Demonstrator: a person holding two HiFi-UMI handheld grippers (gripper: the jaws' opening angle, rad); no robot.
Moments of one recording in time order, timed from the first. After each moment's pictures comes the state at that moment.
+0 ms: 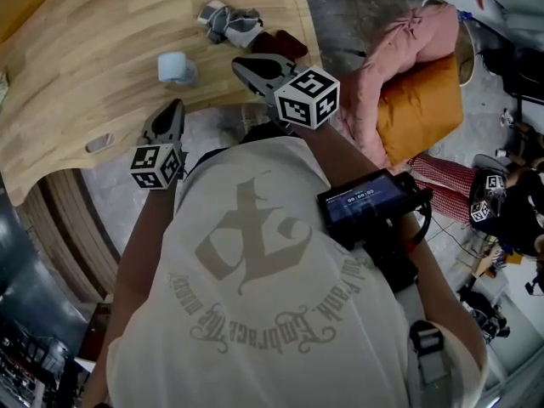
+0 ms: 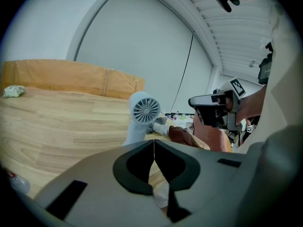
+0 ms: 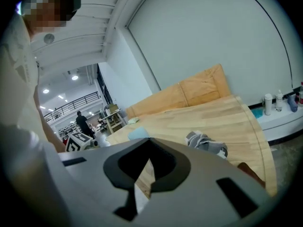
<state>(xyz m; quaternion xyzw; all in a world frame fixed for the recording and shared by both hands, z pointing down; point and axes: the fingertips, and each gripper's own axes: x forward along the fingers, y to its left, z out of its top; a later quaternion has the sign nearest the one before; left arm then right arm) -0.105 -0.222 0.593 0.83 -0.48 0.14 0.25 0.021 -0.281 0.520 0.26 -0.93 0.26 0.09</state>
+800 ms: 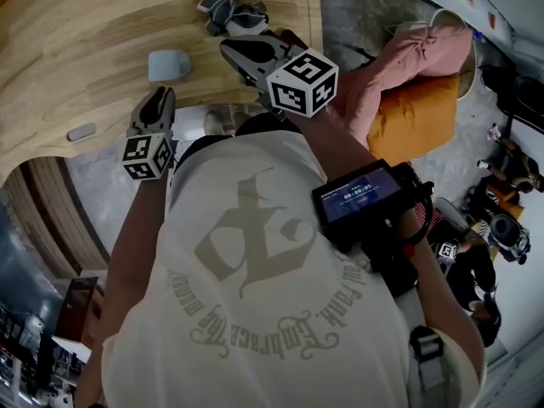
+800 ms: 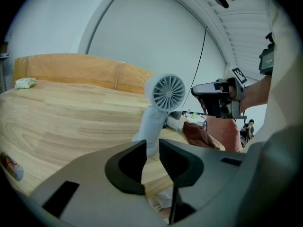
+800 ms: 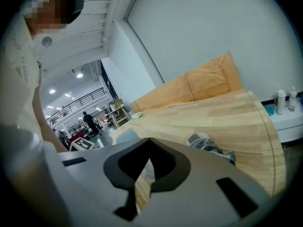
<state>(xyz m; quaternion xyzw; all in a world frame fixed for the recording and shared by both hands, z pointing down) -0.119 -0.251 0.637 0.79 -0.53 0.15 0.28 -0.004 -0.334 0.540 0.21 -0.93 0.27 0.12</state>
